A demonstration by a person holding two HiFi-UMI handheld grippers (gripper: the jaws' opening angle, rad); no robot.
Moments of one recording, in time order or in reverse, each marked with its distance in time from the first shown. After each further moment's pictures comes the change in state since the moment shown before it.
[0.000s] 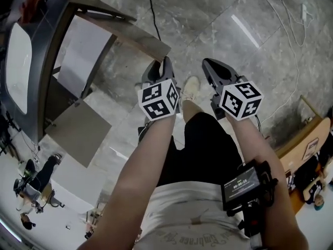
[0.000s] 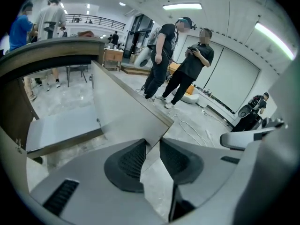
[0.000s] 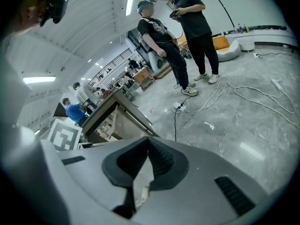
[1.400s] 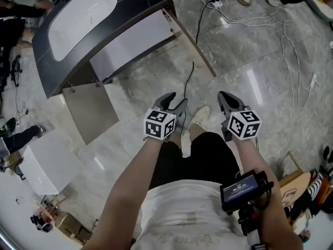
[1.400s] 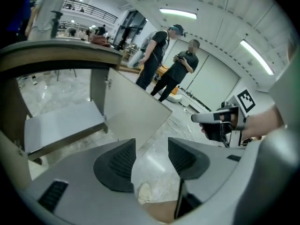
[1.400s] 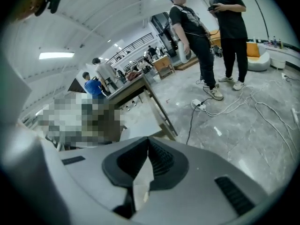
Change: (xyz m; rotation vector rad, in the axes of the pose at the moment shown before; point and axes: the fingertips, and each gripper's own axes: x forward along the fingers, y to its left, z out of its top) left arm -0.143 0.081 -0.031 0.034 0.032 -0.230; right arm 0.013 0.116 -0.024 -0.247 0.152 0.109
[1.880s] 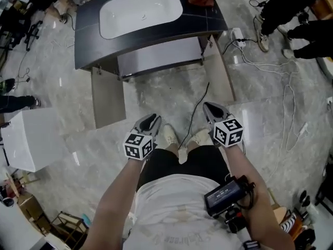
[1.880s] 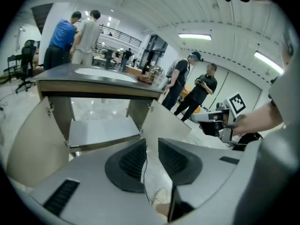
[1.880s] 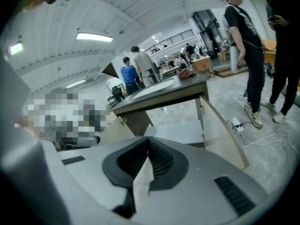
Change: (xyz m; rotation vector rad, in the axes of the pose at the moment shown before) left arm -0.243 0.079 -0.032 -0.142 -0.234 0.275; right arm 0.042 0.209 0.019 -0.334 0.067 0.270
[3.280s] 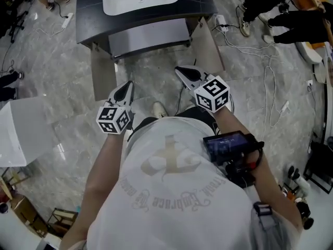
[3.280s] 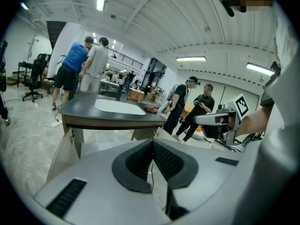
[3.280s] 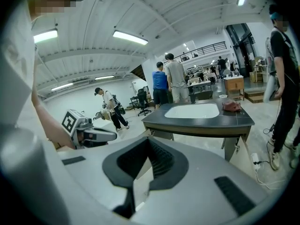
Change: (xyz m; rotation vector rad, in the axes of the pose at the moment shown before) left arm -0.158 0.034 0.083 0.012 -0.280 0.035; right arm -0.022 0.197 0.108 -0.311 -0.067 0.219
